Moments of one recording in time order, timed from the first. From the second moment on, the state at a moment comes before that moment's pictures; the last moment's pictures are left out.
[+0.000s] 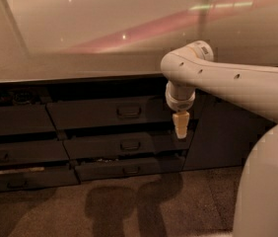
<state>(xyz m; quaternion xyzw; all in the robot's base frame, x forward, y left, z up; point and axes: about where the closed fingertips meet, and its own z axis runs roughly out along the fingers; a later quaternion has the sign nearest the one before) 0.647 -0.147 0.679 -0.75 0.65 -0.10 0.07</state>
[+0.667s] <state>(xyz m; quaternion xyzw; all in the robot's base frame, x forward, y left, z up) 0.646 -0.149 0.677 -0.75 0.65 -0.09 0.08</state>
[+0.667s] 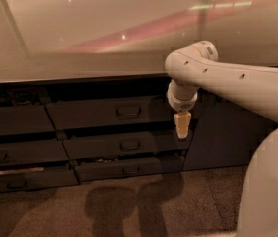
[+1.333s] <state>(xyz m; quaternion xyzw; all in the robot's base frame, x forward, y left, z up) 0.650 -0.153 0.674 -0.76 0.62 0.02 0.19</state>
